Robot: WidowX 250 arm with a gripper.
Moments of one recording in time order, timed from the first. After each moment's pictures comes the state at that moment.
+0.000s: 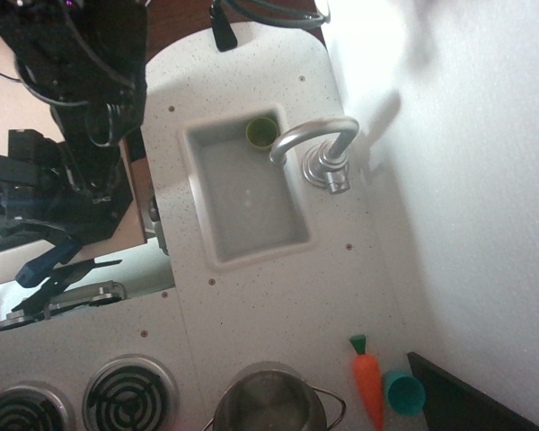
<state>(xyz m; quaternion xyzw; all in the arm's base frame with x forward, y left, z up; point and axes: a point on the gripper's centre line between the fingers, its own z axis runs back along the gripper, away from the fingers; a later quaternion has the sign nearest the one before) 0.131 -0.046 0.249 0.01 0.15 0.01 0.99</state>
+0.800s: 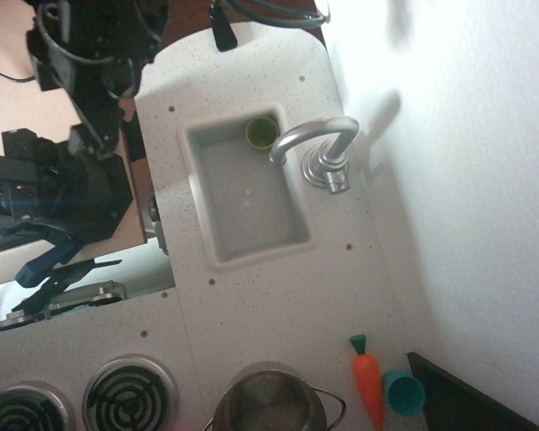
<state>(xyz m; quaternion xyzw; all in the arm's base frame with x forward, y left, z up) 0.126 -0.005 0.227 0.06 0.20 0.10 0.97</state>
